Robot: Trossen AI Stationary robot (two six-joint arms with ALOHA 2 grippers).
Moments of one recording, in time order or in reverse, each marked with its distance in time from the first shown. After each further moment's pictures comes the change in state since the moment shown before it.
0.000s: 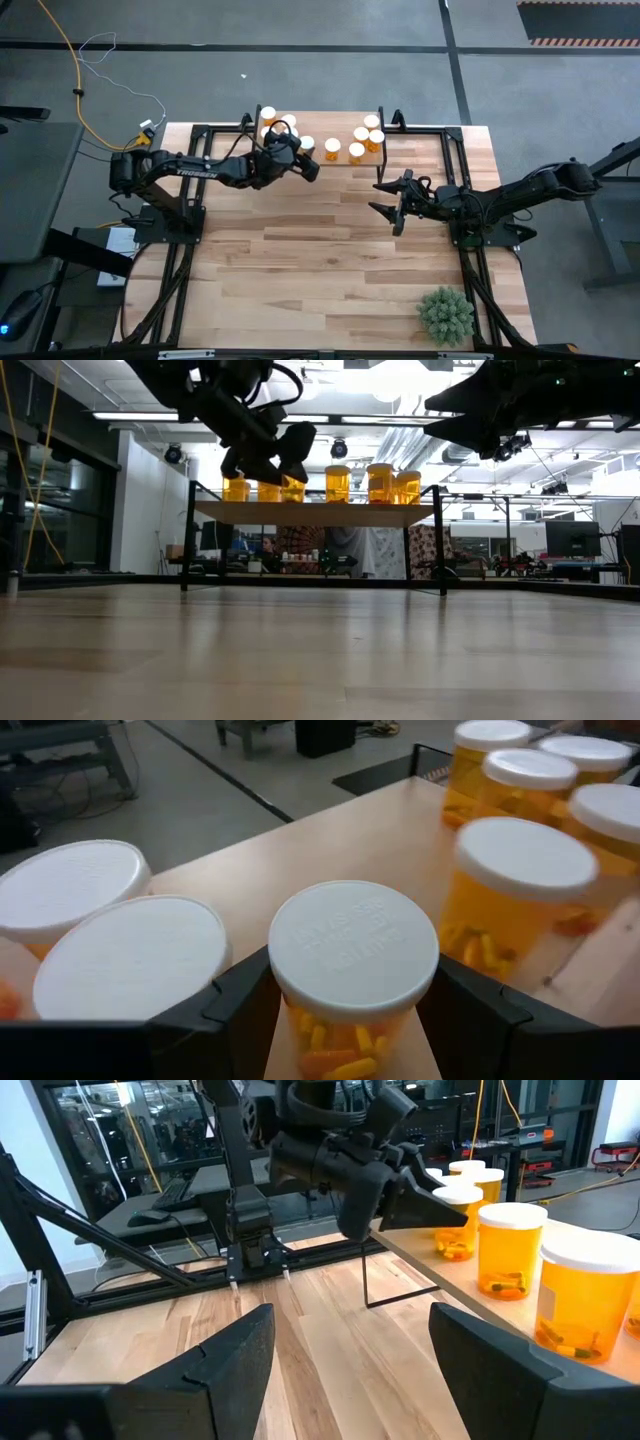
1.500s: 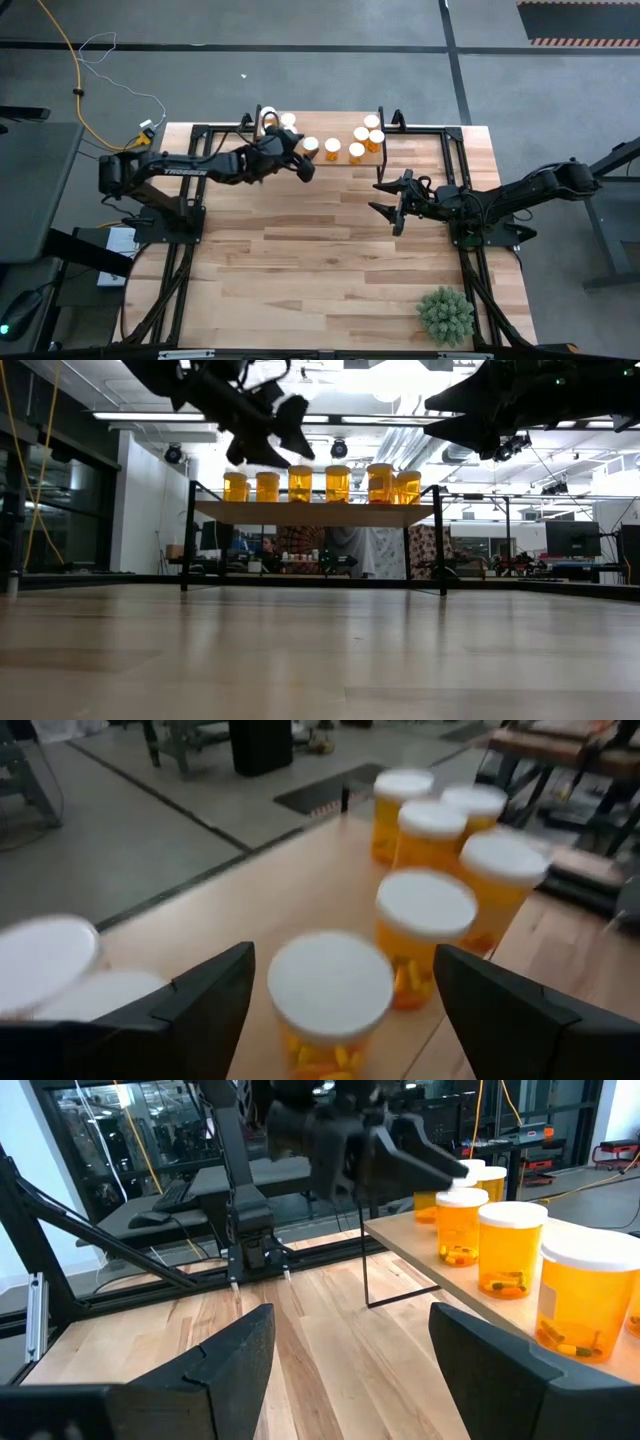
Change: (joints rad) left arm 0.030 -0.089 -0.001 0.004 0.180 0.091; right arm 0.000 0.000 0.000 0.000 0.000 0.007
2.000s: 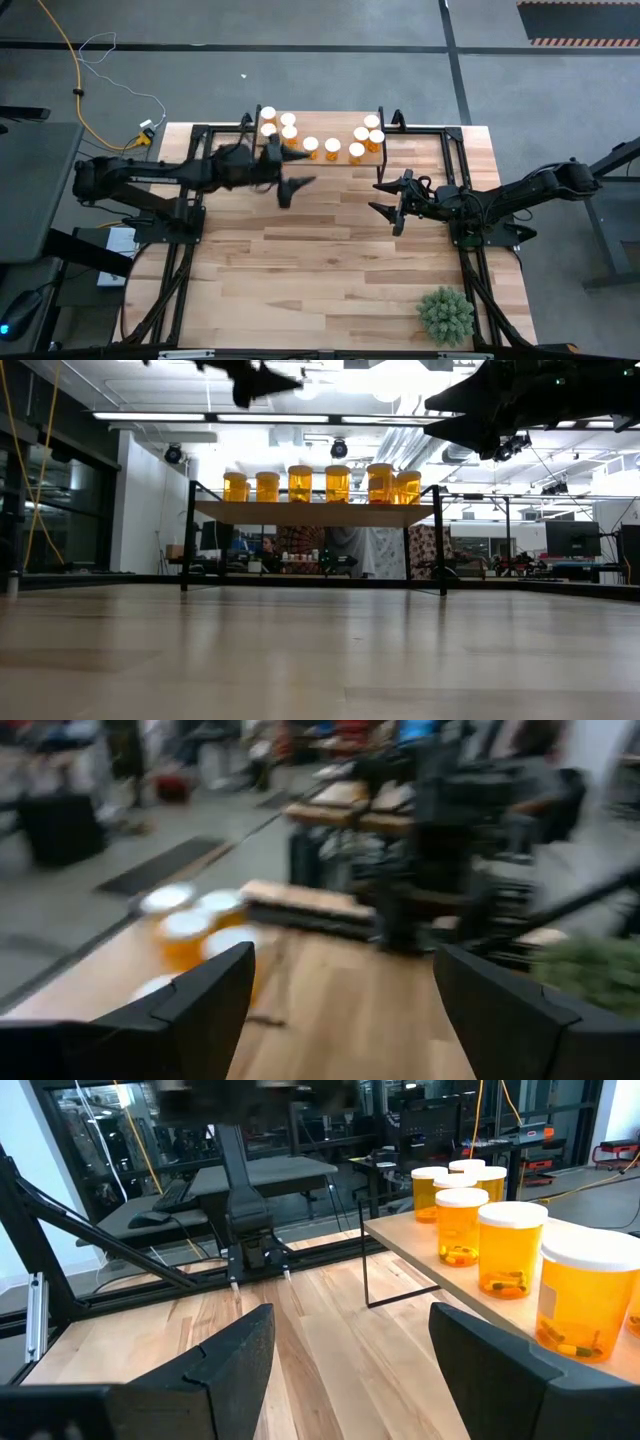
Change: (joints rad) left arm -0.147 -0.232 -0.015 0.013 0.315 0.108; right arm 0.000 0.000 0.000 0.000 0.000 0.000
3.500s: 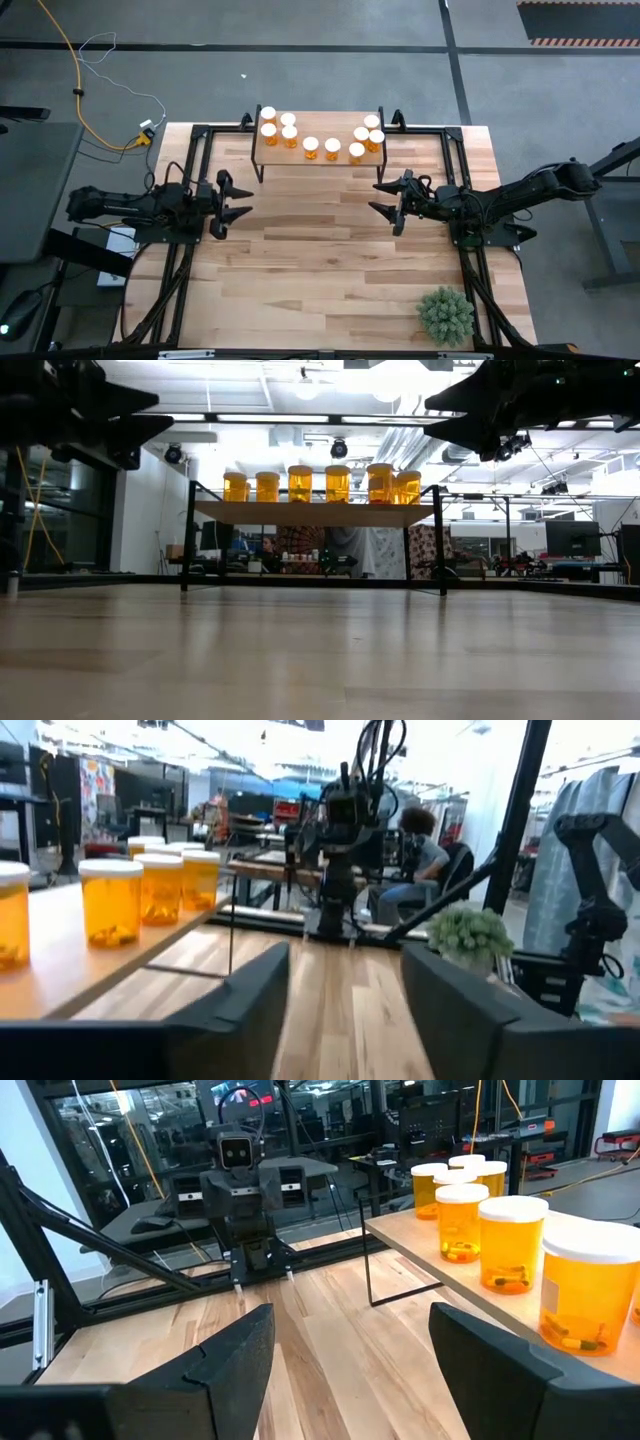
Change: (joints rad) left arm -0.174 -1.055 -0.867 0.074 0.004 -0.033; right arm 0.000 0.000 0.000 0.000 0.000 0.030
